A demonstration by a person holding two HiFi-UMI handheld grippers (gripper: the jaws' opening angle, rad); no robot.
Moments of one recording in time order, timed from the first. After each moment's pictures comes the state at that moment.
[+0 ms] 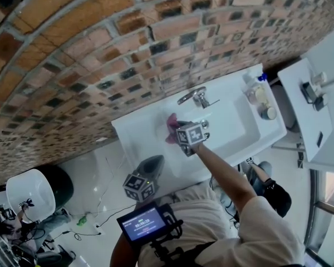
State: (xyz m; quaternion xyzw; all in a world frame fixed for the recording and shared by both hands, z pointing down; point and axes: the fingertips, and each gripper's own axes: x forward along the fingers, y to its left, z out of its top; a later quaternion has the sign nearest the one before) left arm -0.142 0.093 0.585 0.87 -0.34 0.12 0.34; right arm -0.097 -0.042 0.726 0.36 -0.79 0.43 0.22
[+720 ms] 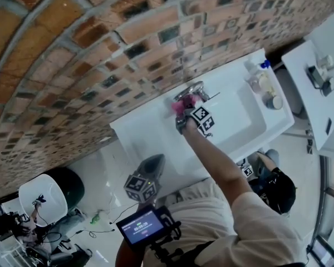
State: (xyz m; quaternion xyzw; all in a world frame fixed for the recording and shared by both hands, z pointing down) left arm -0.133 0.084 0.600 0.86 -0.34 0.16 0.35; right arm 0.028 -0.132 0.791 0.58 -0.45 0.61 -0.28
